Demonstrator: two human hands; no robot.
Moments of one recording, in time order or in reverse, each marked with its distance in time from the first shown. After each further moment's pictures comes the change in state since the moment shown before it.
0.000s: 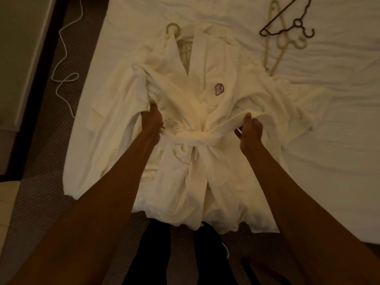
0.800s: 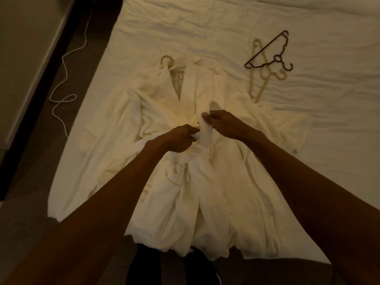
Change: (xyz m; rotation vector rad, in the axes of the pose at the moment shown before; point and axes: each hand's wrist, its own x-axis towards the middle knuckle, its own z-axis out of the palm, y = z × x) left_hand -0.052 0.033 0.049 1.084 -0.765 0.677; right_hand 0.001 -0.093 0.038 -1.083 -0.766 -0.572
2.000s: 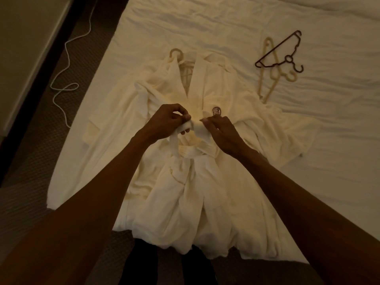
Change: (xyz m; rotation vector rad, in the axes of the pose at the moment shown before) left_hand -0.035 -0.021 -0.040 -0.522 0.372 0.069; right_hand 0.000 0.005 0.055 -0.047 0.239 -0.140
